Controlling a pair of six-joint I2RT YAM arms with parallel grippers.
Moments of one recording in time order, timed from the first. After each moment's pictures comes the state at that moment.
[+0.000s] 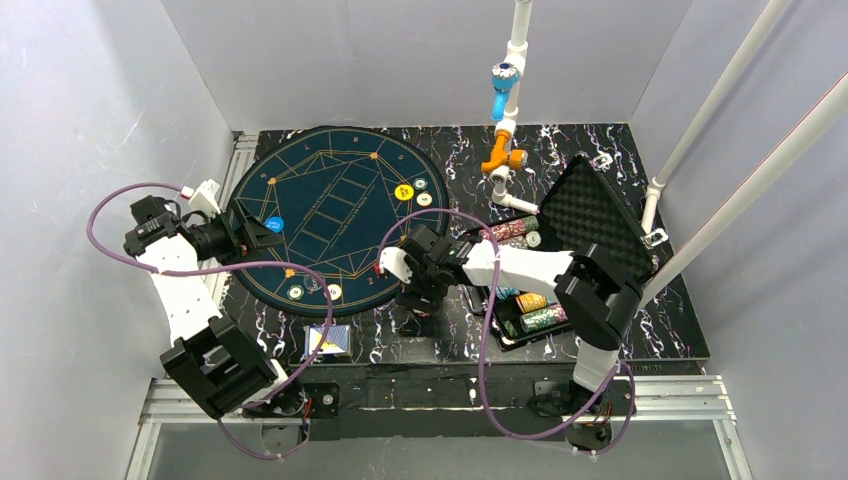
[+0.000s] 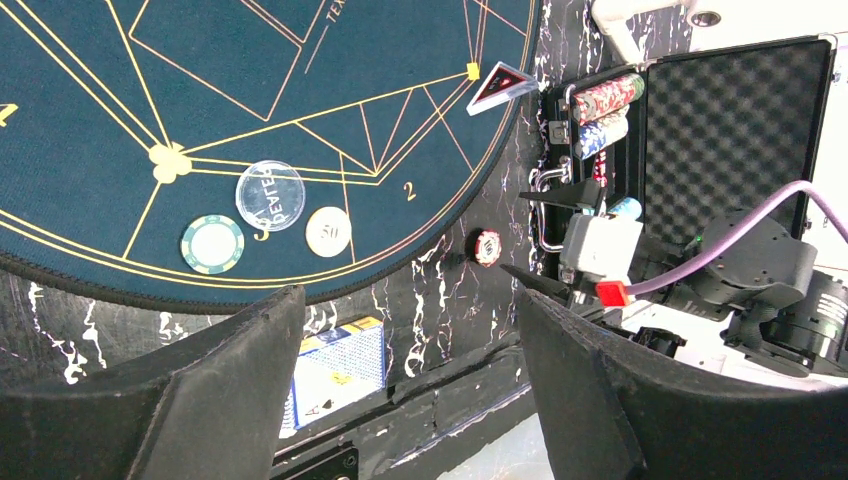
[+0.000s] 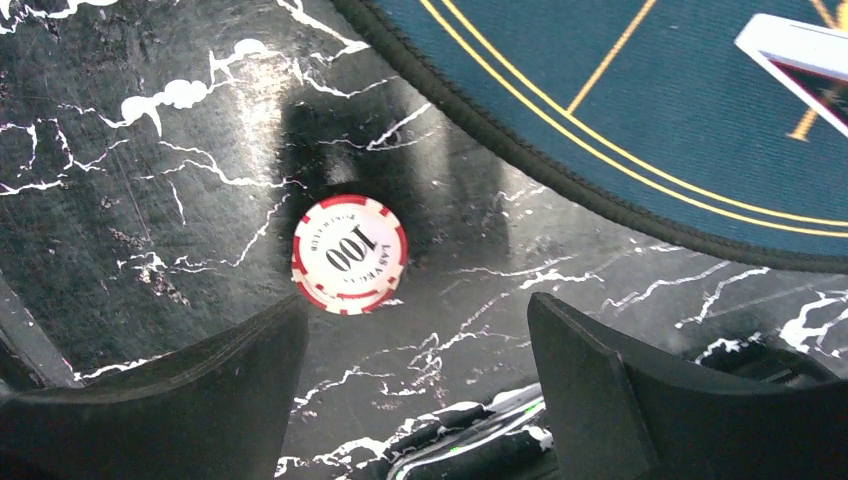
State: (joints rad) left arm 0.64 1.28 1.20 -1.16 0.91 0.18; right arm 1.01 1.77 1.21 -0.51 -0.09 -0.40
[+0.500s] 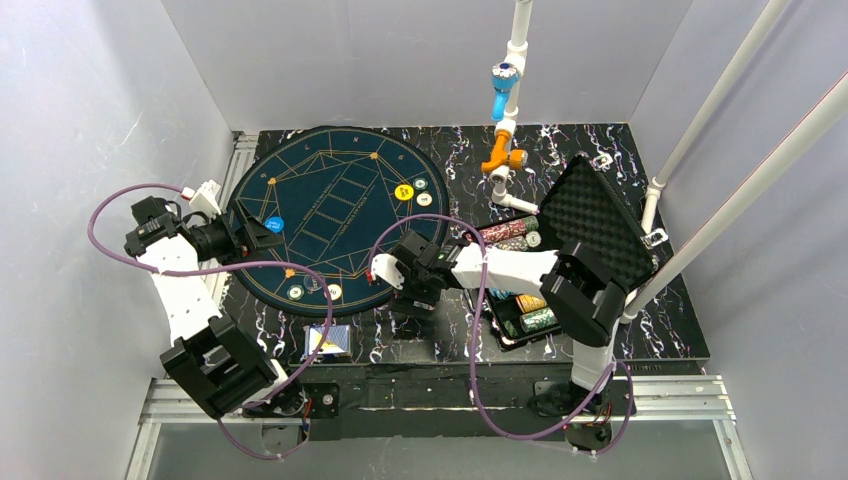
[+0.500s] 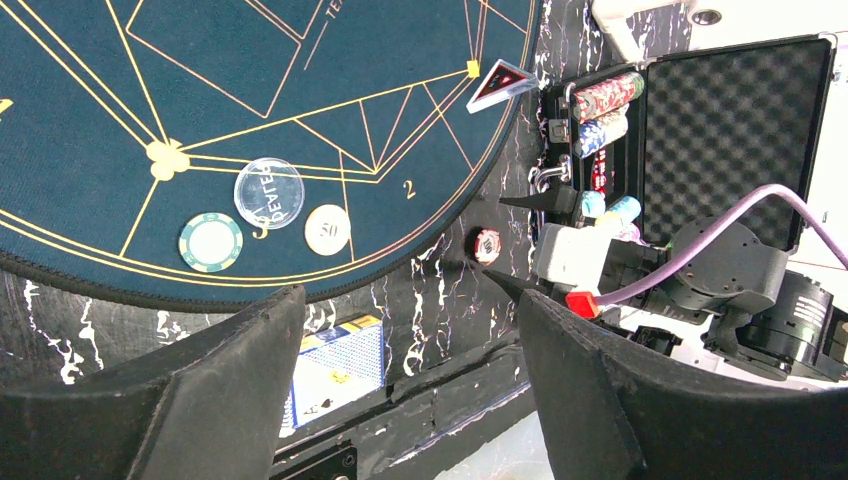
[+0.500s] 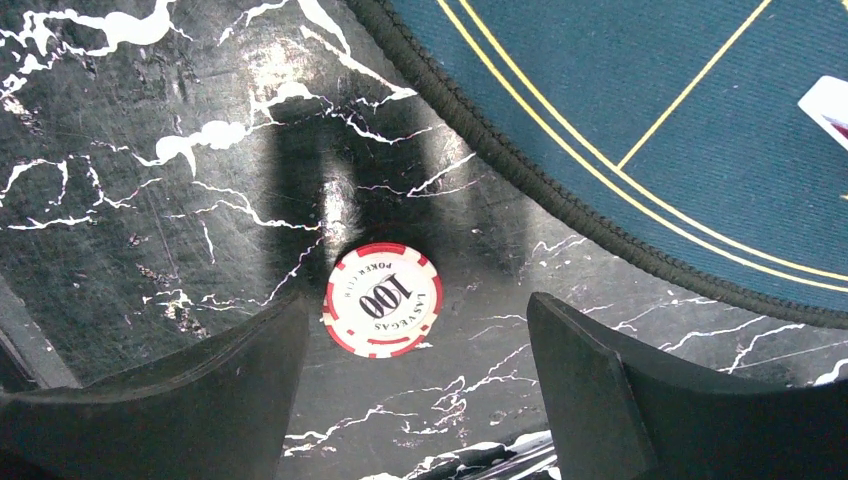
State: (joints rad) left arm 0.64 1.28 1.19 -1.16 0.91 0.18; right arm 1.05 1.85 1.25 -0.51 -0.10 -0.40
